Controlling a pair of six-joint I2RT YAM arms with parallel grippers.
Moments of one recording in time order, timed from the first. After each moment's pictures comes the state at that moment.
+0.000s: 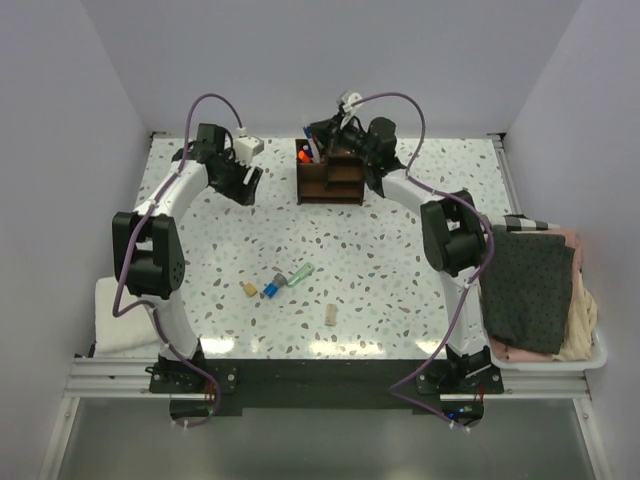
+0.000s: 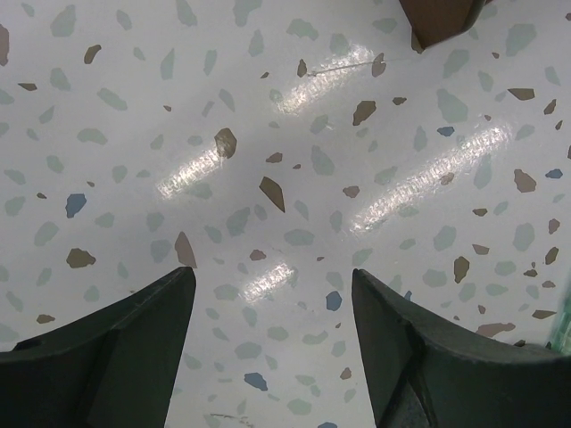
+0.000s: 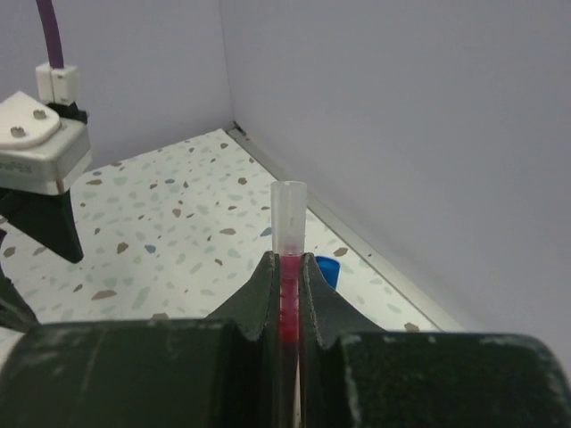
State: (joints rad) left arm -0.11 1.90 1.57 -0.68 0.27 0.38; right arm 0.39 2.25 1.73 0.70 -0.56 0.10
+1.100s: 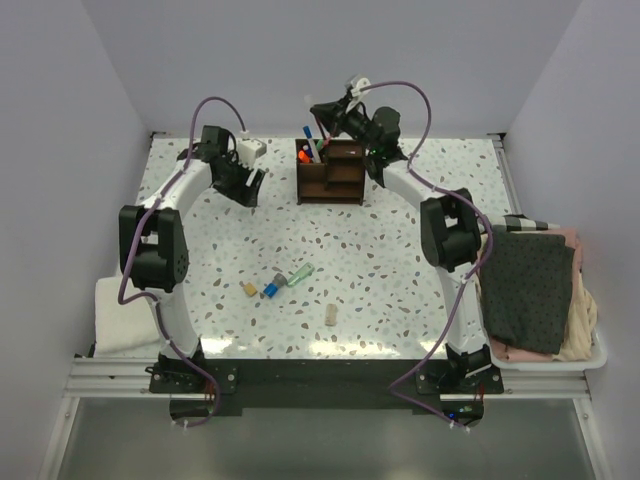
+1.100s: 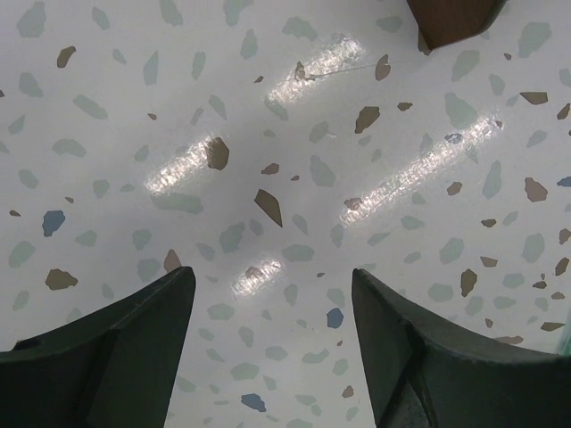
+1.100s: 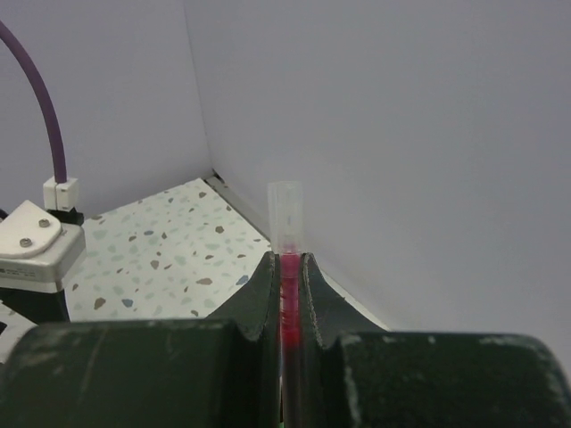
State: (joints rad) left arm -0.11 1.97 1.59 -0.67 0.29 0.38; right arm 0.37 2.32 1.90 0.72 -0.52 0.17
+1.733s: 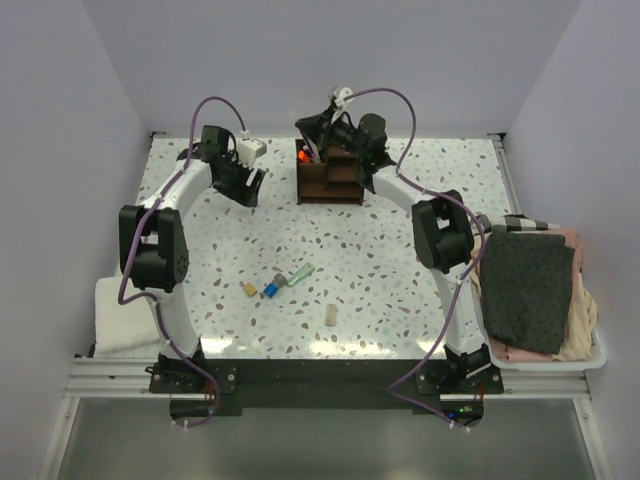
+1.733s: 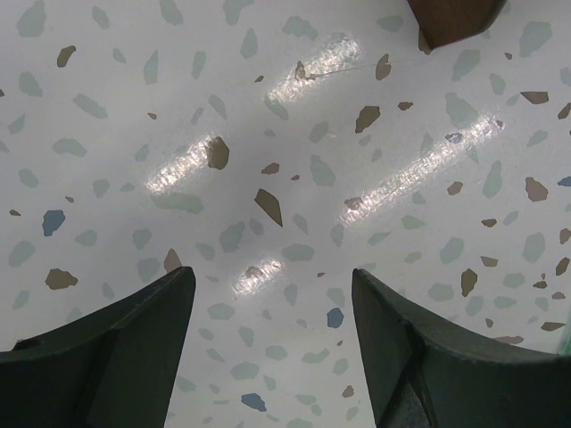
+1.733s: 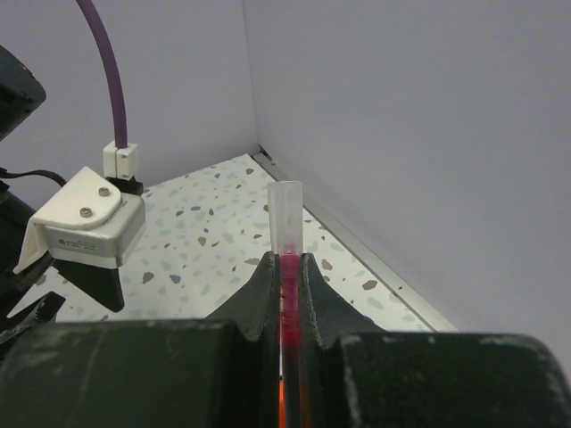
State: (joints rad) left arm -0.11 1.97 1.59 -0.67 0.29 0.38; right arm 0.43 2.34 1.89 0.69 -0.57 0.18
